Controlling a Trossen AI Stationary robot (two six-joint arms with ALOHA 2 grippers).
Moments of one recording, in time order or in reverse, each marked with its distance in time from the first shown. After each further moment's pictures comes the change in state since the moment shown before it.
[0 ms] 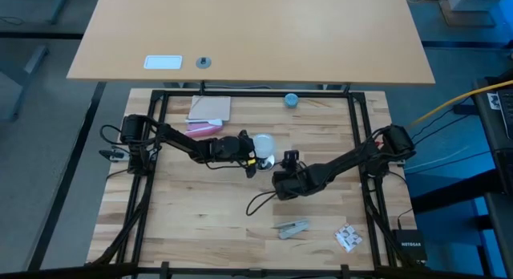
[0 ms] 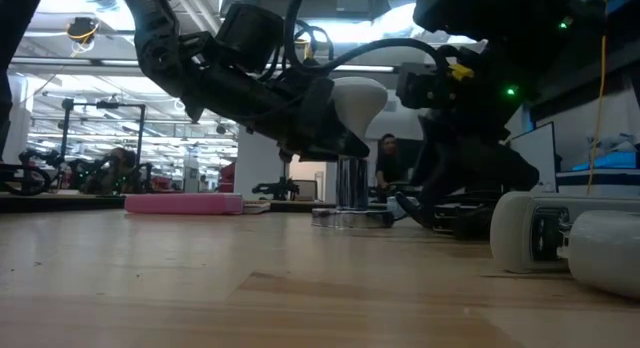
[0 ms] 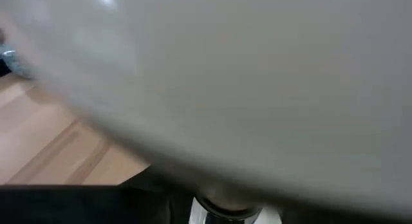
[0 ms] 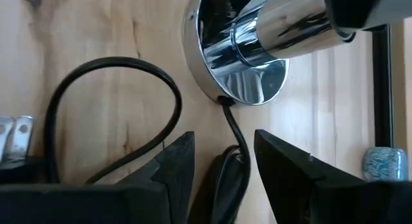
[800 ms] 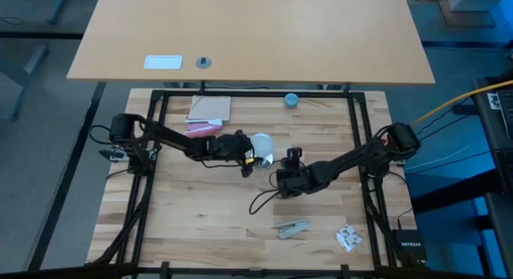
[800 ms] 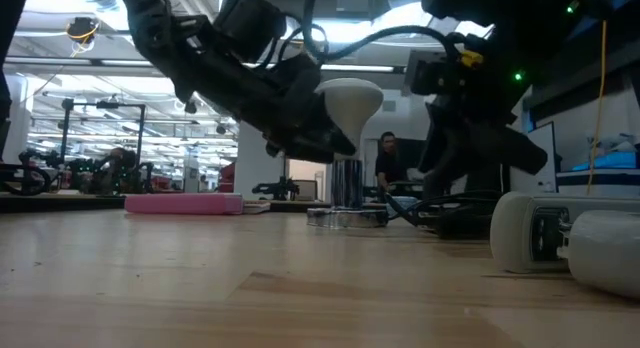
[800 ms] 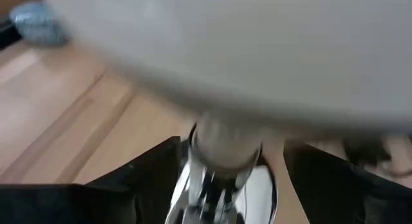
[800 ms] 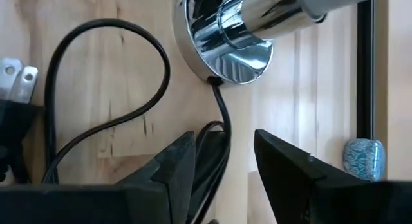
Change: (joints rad) left arm 0.003 -0.113 -0.003 -0.229 0.000 -0.032; right arm 0.000 -0.064 0.000 -0.086 0.010 -0.008
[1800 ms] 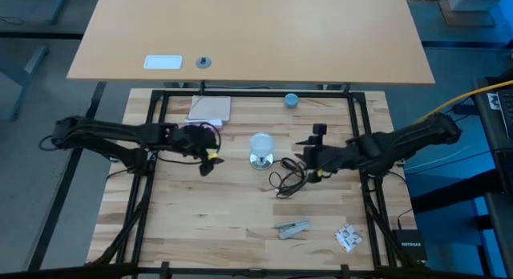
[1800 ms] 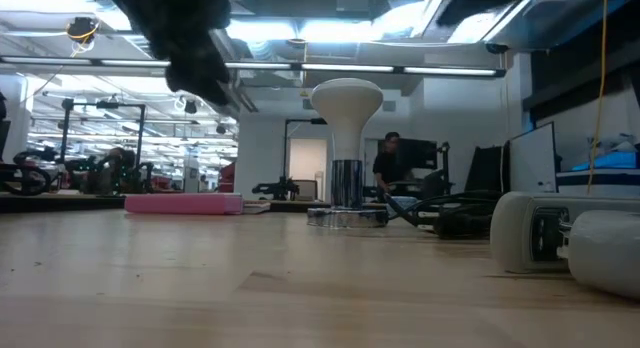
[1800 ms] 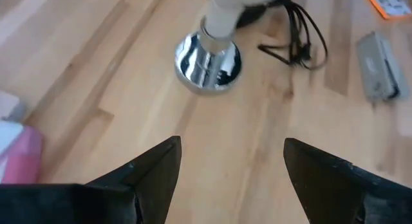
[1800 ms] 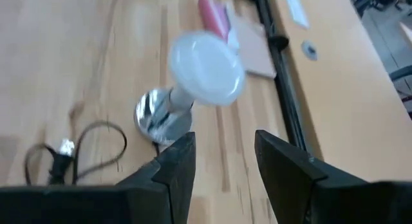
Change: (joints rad) left arm -0.048 -0.657 0.001 -0.959 0.053 -0.165; right arm 0.000 -0.542 0.106 -0.156 -0.054 -0.132
